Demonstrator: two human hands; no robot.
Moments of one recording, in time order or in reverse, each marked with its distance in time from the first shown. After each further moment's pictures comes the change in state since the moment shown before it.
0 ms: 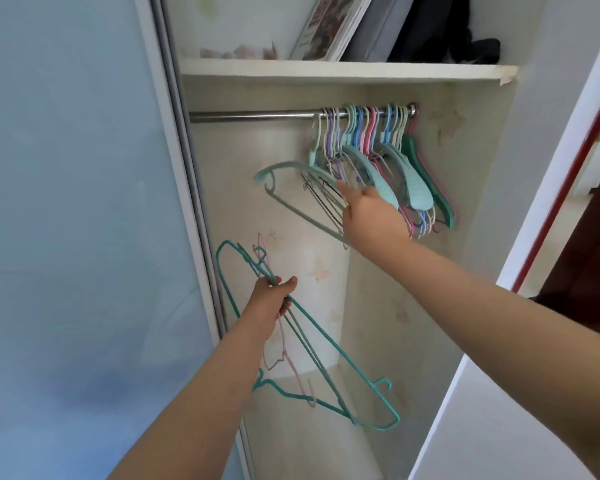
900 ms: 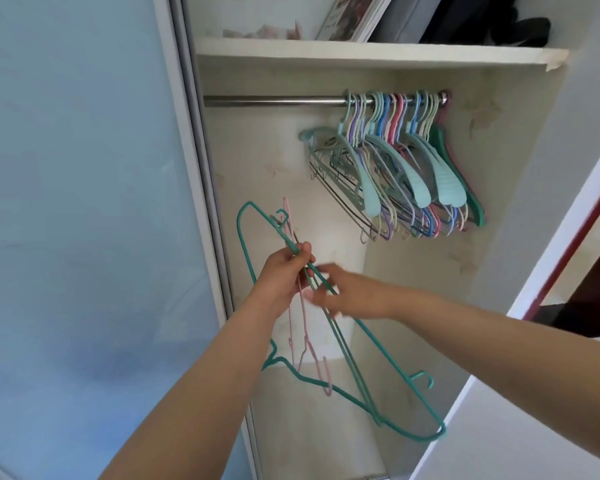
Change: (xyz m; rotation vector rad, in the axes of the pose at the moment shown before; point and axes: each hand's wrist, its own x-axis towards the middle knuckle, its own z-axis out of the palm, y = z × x) left_hand -0.032 0.039 0.012 -0.090 -0.136 0.151; right_hand -0.059 -0.008 0.050 0.541 -0.783 -0.153
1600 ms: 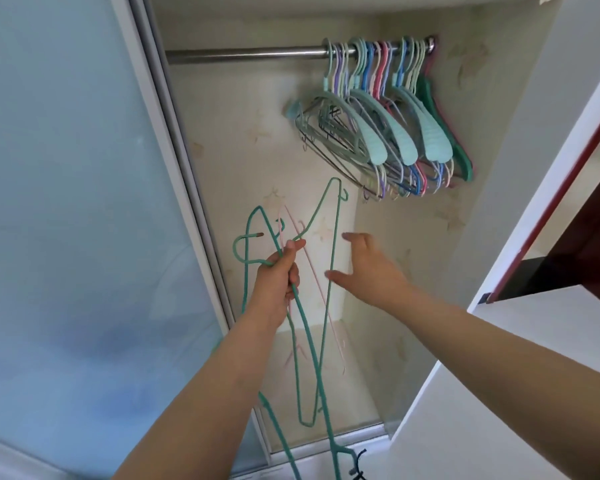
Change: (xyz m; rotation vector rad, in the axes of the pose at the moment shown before) left_hand -0.034 -0.051 -0.001 -0.059 0.089 -0.081; right_hand -0.017 0.051 0.028 -0.213 0.444 0.160
